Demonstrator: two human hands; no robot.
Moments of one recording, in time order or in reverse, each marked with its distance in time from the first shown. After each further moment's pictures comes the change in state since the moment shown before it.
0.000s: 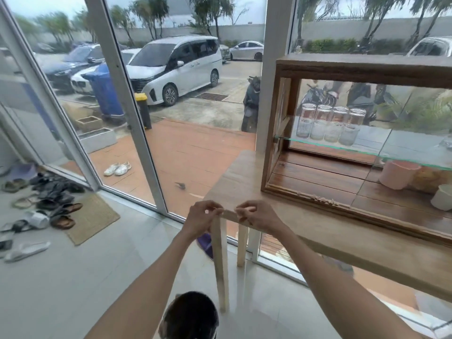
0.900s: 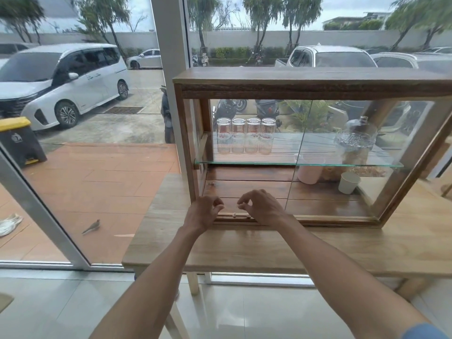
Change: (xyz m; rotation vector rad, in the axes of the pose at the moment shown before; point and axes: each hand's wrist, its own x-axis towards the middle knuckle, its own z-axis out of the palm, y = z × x) left_hand 0.143 0.102 0.151 0.386 -0.232 0.432; right_hand 0.019 0.033 -0.176 -0.671 0.393 0.050
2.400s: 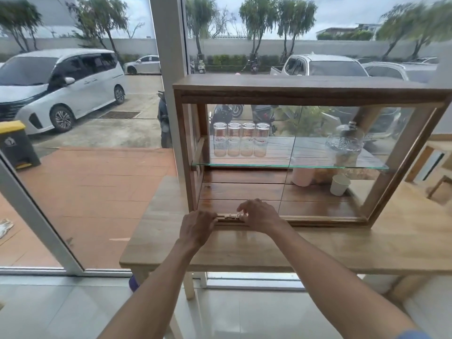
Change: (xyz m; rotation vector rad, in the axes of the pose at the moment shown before) left_hand -0.034 -0.004 0.008 0.353 0.085 0.111; right_hand -0.016 -0.003 0.009 -0.175 -0.098 0.140
